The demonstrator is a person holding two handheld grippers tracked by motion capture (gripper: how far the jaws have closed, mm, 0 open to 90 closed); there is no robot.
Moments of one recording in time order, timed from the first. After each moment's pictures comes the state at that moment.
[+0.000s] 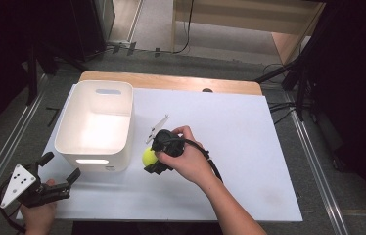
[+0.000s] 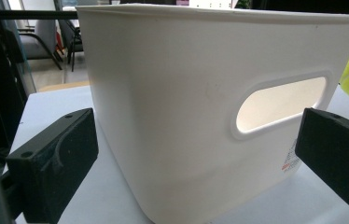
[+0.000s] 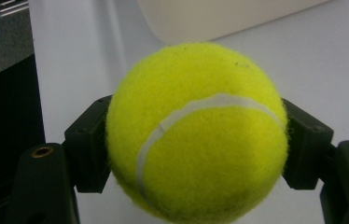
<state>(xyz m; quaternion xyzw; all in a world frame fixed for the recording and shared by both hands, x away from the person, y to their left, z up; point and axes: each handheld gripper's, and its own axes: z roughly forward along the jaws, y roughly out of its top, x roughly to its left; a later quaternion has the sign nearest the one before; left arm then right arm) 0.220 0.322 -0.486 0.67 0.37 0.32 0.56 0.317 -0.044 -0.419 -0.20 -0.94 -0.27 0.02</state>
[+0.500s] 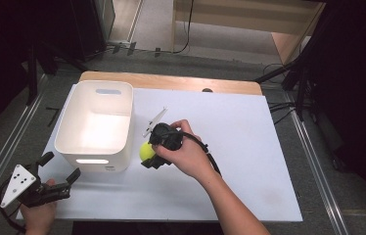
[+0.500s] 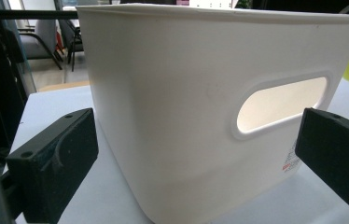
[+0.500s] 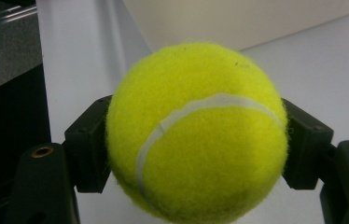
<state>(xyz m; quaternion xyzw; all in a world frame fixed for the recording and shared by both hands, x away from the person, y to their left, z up) 0.220 0.322 -0.486 0.67 0.37 0.32 0.56 0.326 -0.040 -0.402 -0.19 -0.94 -0.28 0.02</state>
